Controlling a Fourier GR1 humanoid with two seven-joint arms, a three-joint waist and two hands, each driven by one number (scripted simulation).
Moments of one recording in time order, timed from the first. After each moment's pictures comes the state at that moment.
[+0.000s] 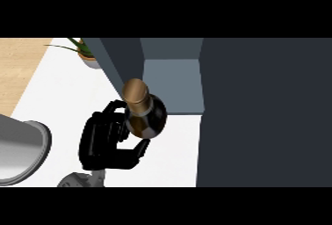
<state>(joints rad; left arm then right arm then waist) -0.12 0.15 -0.41 -1.64 0.54 0.32 -0.31 0.09 -0.07 -0.11 -2.30 -0.30 0.32 0.36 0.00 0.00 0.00</state>
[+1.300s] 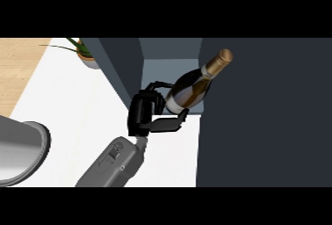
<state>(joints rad) -0.47 0.00 -0.45 -1.12 0.47 0.51 -0.41 0.08 -0.07 -0.12 -2.25 -0.28 0.34 0.31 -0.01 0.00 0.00</state>
